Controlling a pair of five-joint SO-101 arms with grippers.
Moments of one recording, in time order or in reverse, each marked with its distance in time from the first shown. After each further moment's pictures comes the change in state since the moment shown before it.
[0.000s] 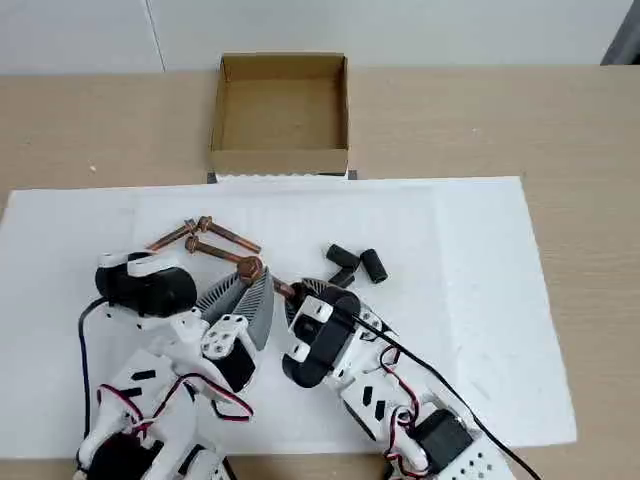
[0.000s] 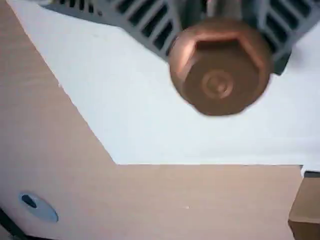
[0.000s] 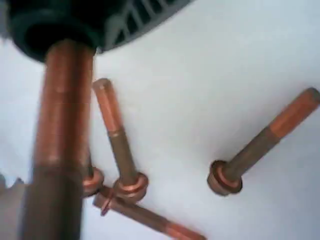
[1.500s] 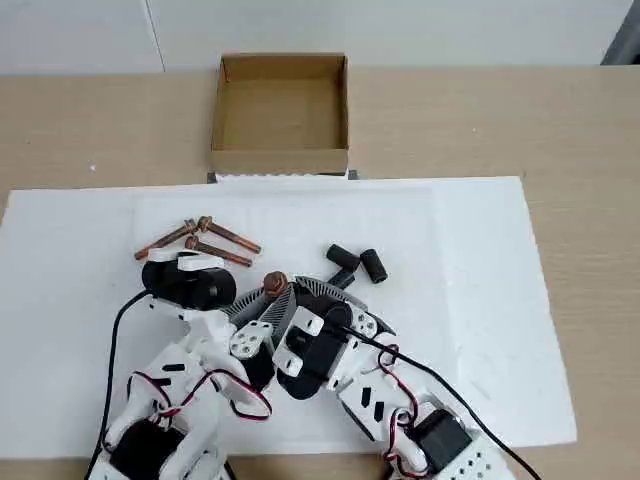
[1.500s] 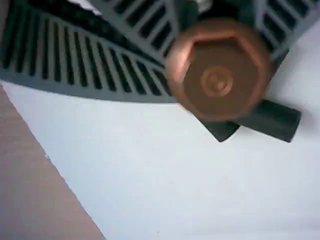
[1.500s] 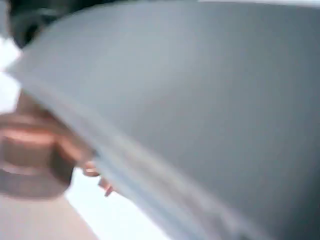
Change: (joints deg) left arm 3.7 -0.2 9.9 -2.3 0.0; right arm -0.4 -0.4 0.1 -2.5 5.0
